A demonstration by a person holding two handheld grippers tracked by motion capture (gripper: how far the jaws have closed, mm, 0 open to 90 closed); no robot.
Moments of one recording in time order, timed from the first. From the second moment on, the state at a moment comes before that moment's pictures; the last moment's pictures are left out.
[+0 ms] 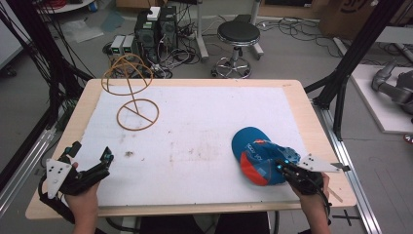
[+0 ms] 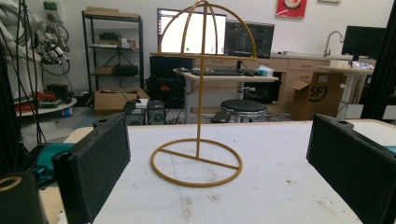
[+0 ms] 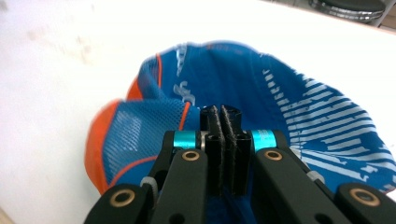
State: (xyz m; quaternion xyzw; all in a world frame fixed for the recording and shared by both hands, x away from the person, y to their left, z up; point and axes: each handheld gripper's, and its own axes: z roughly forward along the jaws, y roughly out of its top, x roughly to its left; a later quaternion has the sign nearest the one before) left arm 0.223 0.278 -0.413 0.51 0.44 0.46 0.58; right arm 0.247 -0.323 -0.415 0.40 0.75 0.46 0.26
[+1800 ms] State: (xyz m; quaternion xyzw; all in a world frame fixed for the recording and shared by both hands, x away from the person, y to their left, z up) left arm 0.225 0.278 -0.414 0.51 0.45 0.46 0.58; right arm 0.263 -0.312 -0.297 0.36 0.60 0.64 0.32
